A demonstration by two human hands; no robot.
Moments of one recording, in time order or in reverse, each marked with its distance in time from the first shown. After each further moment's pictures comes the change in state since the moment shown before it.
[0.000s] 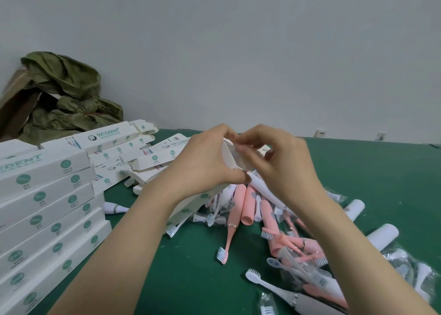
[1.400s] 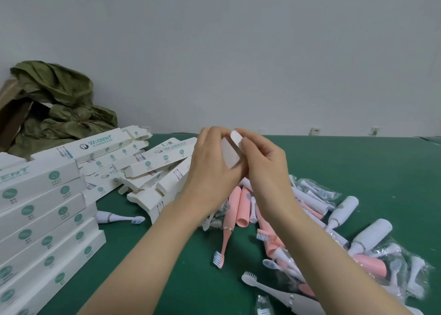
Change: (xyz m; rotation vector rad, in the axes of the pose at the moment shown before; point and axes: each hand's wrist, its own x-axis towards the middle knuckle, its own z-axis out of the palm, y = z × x) left_hand 0.002 0.008 0.042 -0.232 0.355 0.101; right_hand -0.006 -0.004 0.023 0.744 0.161 0.556
